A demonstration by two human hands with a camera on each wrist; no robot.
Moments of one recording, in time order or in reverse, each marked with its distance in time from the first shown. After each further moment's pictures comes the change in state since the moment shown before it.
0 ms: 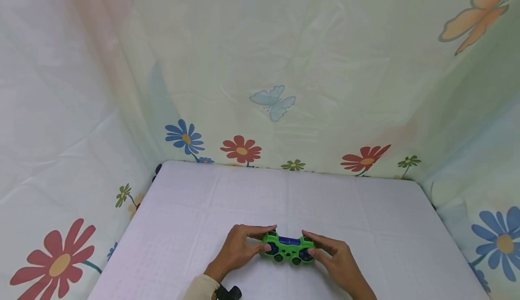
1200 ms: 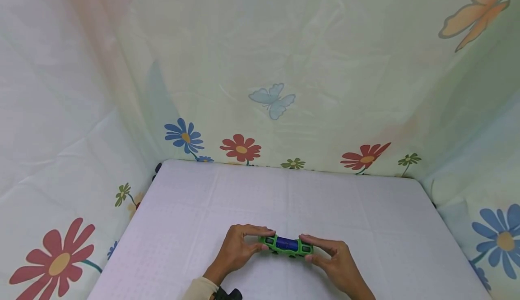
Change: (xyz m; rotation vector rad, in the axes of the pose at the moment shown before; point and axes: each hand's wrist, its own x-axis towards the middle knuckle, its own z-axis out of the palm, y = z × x) left_hand -0.004 0.006 0.002 -0.108 0.102 0.024; right_hand -0.005 -0.006 0.002 0.080 -0.022 0.012
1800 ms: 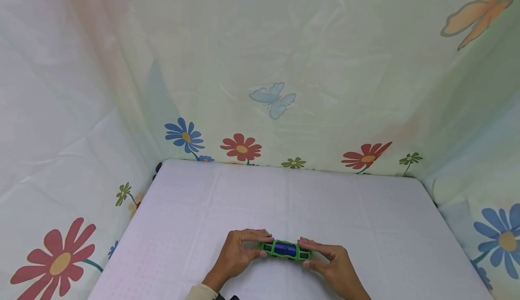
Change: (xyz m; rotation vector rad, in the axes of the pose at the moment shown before) left_hand -0.014 -0.010 0.006 -0.043 0.023 -0.025; right_hand -0.005 0.007 0.009 0.024 0.006 0.047
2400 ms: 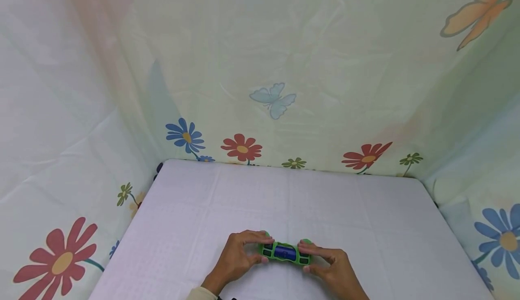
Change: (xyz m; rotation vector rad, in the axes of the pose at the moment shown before) left_hand -0.006 -0.002 0.001 0.077 0.004 0.114; right_hand -0.006 -0.005 0.001 0.015 -0.043 0.114
